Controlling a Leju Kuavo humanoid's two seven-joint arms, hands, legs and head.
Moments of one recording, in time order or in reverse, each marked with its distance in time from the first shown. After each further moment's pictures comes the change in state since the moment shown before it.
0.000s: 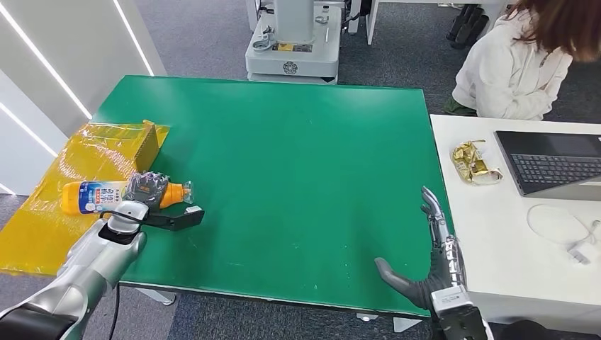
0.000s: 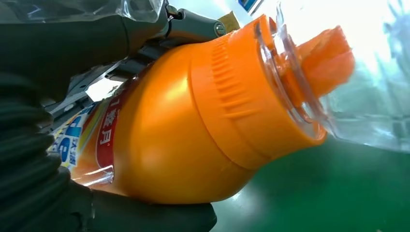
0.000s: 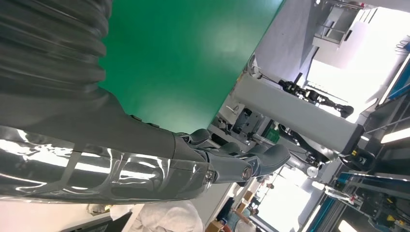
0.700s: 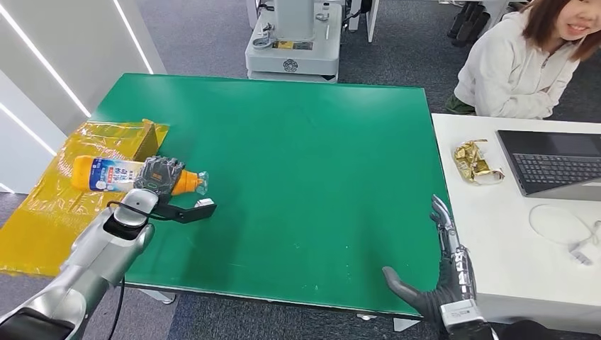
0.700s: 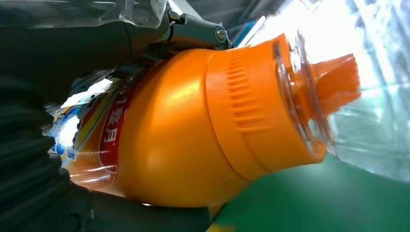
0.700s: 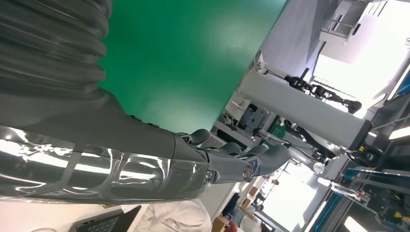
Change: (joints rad) left arm 0.036 0.016 -0.056 -0.263 0.001 -0.079 0.019; right arm 0.064 0.001 -0.038 -0.051 0.015 0.010 -0.013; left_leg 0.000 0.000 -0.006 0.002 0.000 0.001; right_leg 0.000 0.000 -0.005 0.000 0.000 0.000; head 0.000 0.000
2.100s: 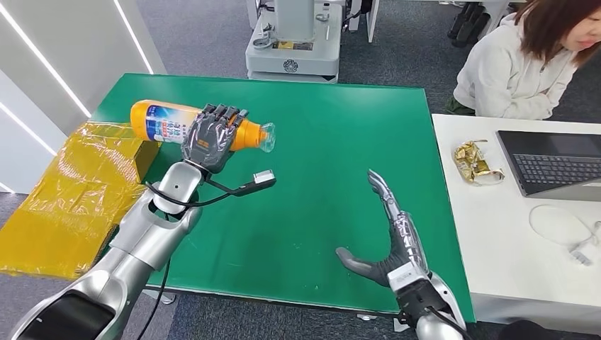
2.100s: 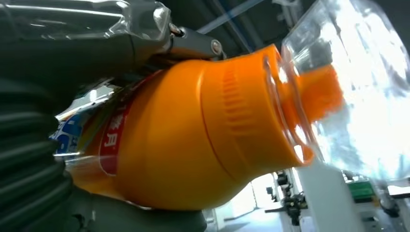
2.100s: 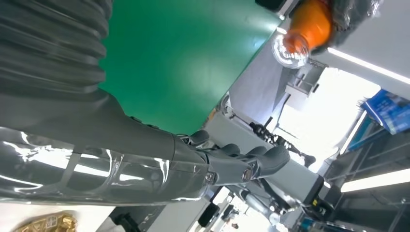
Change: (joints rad) left arm -0.105 -0.198 -0.065 -0.139 0.001 0.377 -0.048; right arm -0.274 -0.056 0.256 0.201 -0.079 -0.025 0.009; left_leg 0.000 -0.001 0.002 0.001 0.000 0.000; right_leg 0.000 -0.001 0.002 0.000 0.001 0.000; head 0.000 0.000
